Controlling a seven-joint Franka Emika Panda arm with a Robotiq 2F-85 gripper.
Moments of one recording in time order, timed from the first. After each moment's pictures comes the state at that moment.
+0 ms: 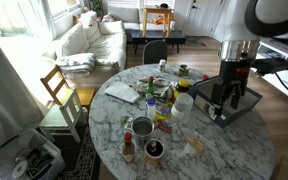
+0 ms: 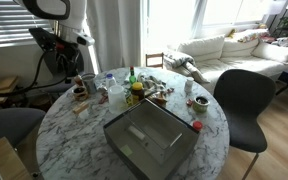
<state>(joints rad) -0.01 -0.15 0.00 -2.20 0.19 1.74 0.08</state>
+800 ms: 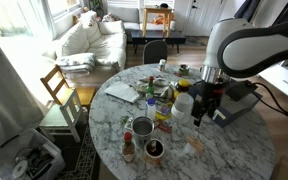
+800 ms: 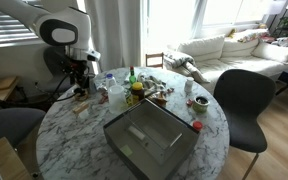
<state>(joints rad) 0.02 -0.01 0.03 -2.27 0.19 2.07 -0.02</state>
